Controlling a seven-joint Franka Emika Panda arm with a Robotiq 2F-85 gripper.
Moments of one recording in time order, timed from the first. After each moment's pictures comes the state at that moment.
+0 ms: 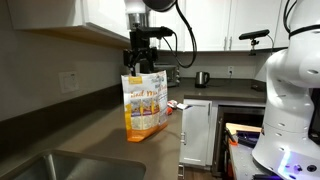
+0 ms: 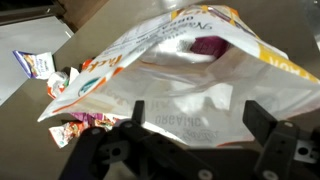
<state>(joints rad) 0.03 -0.15 0.12 -2.19 -0.23 2.05 0.72</state>
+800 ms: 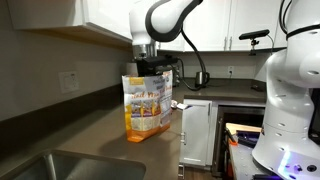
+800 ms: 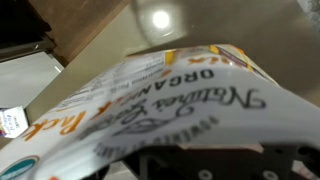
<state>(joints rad) 0.03 -0.08 0.11 -2.37 -0.15 2.25 0.76</state>
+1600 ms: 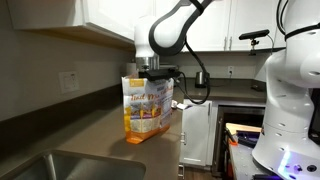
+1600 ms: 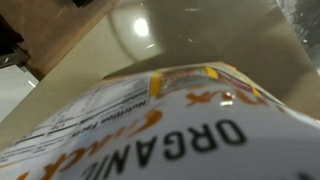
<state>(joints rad) 0.05 -0.04 0.11 -2.46 -0.04 2.42 0.72</state>
